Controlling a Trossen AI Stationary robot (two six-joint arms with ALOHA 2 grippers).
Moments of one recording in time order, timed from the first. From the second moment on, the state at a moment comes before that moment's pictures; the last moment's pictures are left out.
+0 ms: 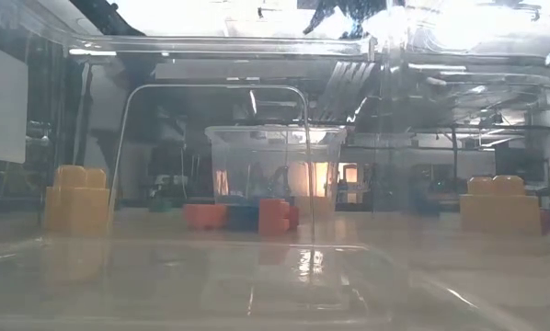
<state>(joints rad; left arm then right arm) 0.92 1.65 1.11 -0.93 -0.27 -0.67 -0.37 1.40 1.42 -0.47 0.12 0.48</state>
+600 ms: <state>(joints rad) 0.96 1.56 0.84 -0.65 -0.26 -0.94 -0.37 1.40 1.42 -0.50 0.13 0.42</state>
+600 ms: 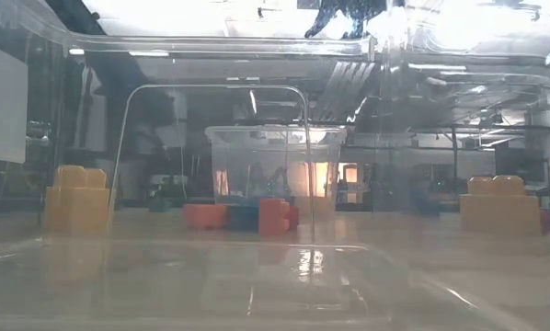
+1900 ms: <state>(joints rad) 0.92 1.58 0.70 -0.48 -0.45 -1.15 -0.37 1.40 1.42 -0.54 0.12 0.42</state>
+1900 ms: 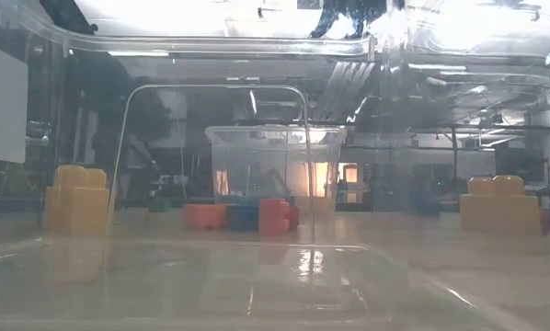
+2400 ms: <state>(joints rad) 0.83 1.67 0.70 -0.44 -0.54 -1.31 -0.37 1.40 1.42 -0.58 0.11 0.46</state>
